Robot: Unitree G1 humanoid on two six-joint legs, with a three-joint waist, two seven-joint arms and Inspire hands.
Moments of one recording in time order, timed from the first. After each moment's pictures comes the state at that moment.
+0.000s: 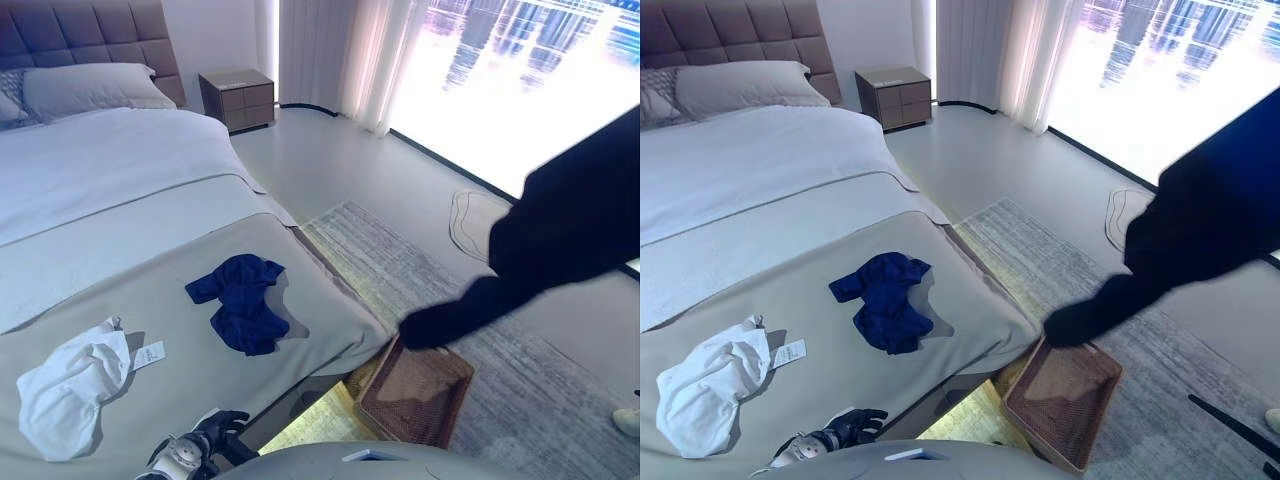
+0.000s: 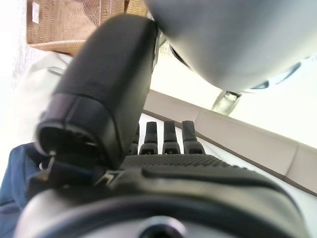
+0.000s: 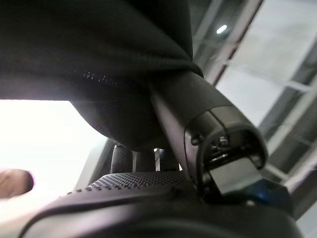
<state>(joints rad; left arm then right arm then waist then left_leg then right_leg) 0.04 0.35 -0.48 1.09 -0.01 -0.04 -0.09 -1.85 -1.51 0.88 0.90 0.38 0.14 -0.69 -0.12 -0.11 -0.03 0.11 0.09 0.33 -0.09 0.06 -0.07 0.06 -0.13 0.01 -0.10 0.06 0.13</state>
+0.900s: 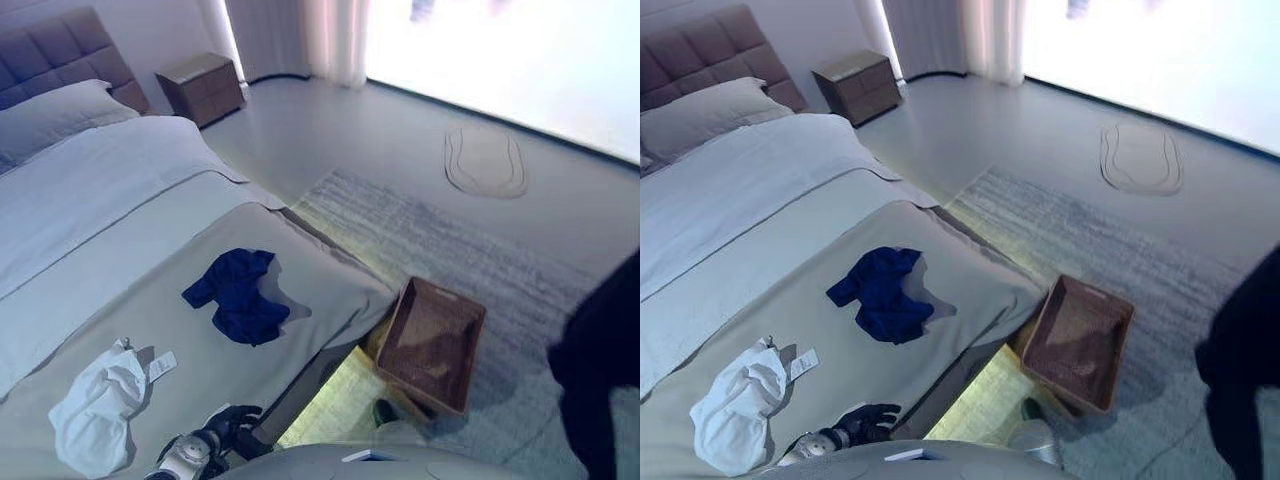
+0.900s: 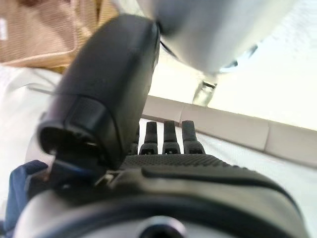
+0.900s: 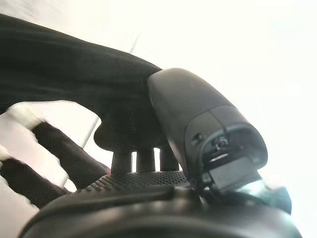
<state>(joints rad) 0.00 0.31 -0.44 1.09 -0.02 -0.09 -0.12 -0.22 -1.11 -0.24 0.47 0.39 0.27 -0.35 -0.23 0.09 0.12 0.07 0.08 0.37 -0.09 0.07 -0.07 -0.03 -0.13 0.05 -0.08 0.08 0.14</state>
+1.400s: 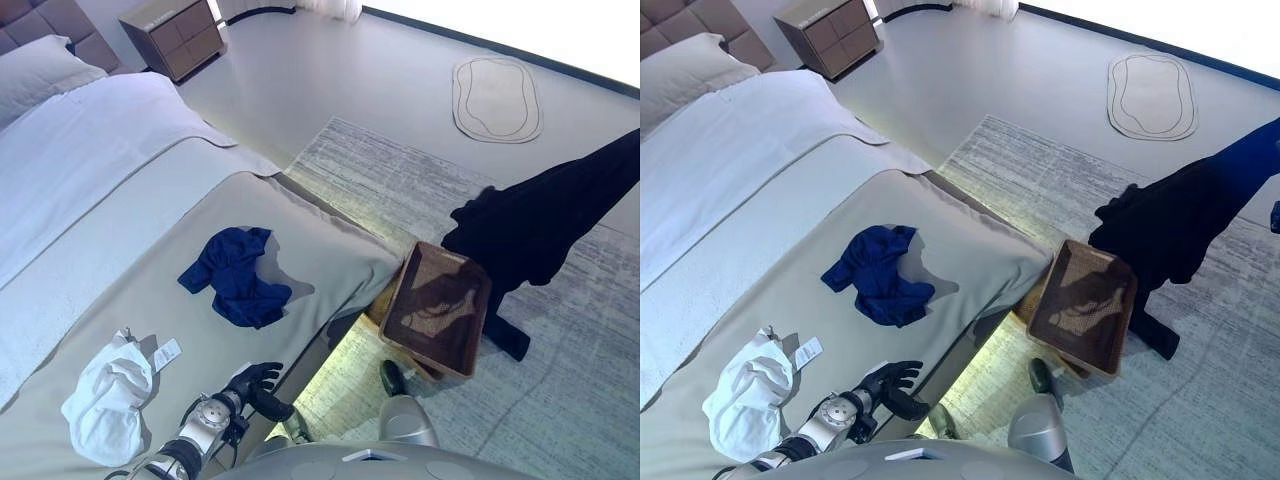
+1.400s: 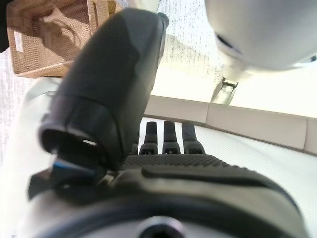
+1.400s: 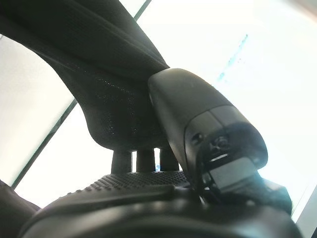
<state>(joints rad) -0.06 0.28 -0.43 1.04 -0.02 -0.11 -0.11 -0.21 -1.11 -0.24 0.19 0.34 0.22 -0.42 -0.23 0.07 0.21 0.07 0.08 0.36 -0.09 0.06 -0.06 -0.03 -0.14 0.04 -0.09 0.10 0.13</state>
